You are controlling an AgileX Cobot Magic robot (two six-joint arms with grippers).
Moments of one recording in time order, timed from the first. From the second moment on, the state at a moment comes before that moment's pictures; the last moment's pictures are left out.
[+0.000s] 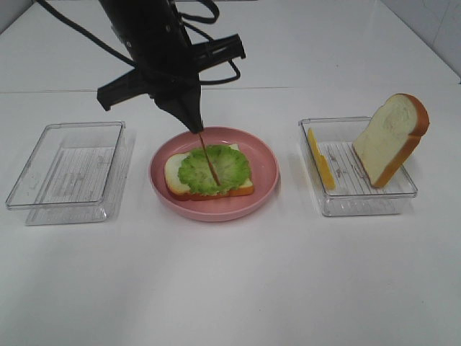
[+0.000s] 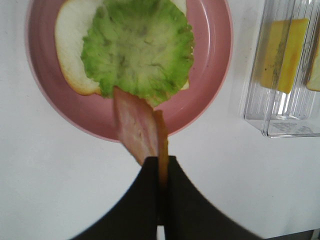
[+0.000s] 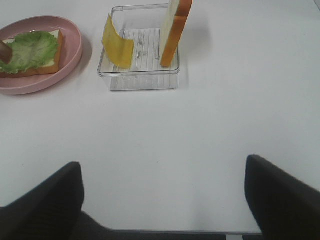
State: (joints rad) left arm -0.54 2.04 -1.78 -0.26 1.12 -0.67; right arm -0.05 0.00 -0.46 0.16 1.10 -0.09
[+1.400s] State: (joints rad) left arm -0.54 2.19 -1.78 -0.44 0.76 -0.43; right arm -0.05 0.00 -0.46 0.16 1.10 -0.09
